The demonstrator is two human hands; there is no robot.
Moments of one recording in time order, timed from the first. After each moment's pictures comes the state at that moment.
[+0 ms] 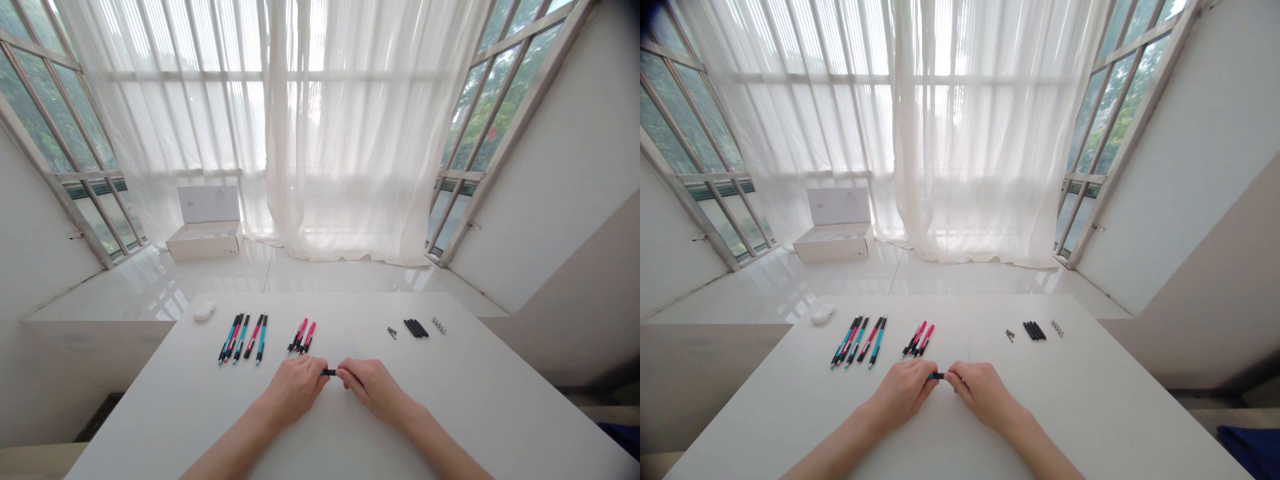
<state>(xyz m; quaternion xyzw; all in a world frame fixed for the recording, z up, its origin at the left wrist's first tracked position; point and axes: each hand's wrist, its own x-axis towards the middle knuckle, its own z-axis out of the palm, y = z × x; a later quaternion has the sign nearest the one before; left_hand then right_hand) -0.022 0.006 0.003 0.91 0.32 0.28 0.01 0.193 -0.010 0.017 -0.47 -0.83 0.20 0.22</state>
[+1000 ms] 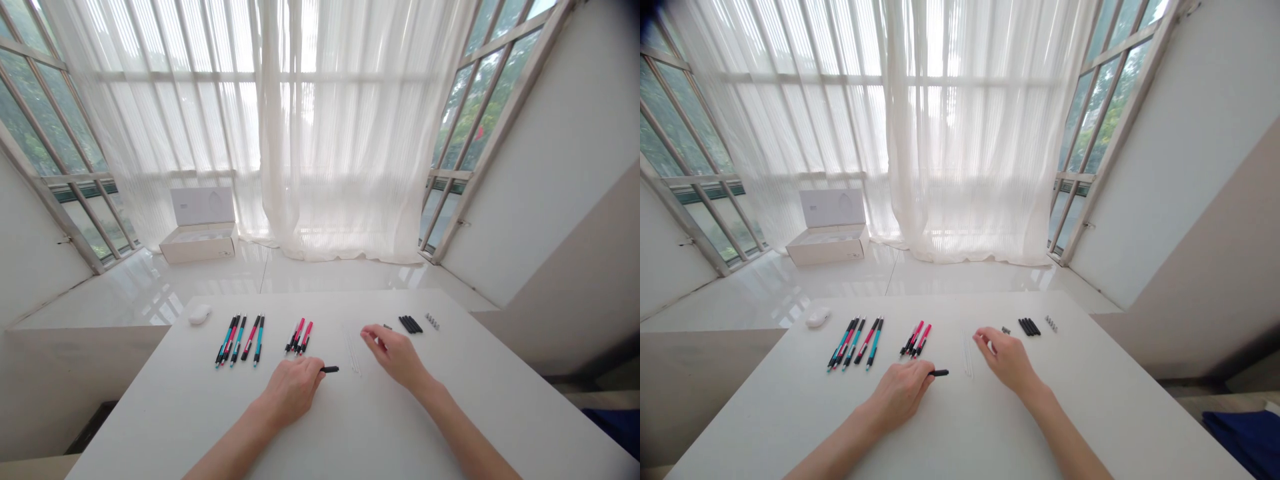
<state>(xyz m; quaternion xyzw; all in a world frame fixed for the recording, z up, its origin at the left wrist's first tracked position) -0.023 0.004 0.002 0.91 0.35 0.23 0.02 0.244 0.017 0.024 -0.57 -0.76 0.05 0.32</state>
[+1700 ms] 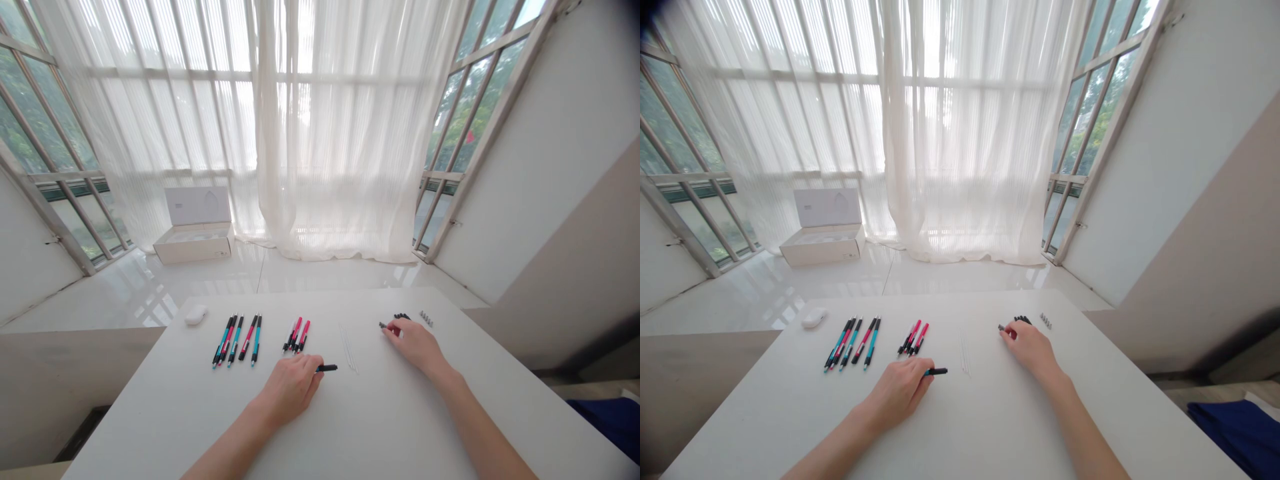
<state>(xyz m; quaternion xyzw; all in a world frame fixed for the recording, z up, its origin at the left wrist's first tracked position) -0.024 0.006 0.005 0.91 0.32 0.25 0.03 0.307 0.036 0.014 -0.74 -0.66 0.04 0.17</state>
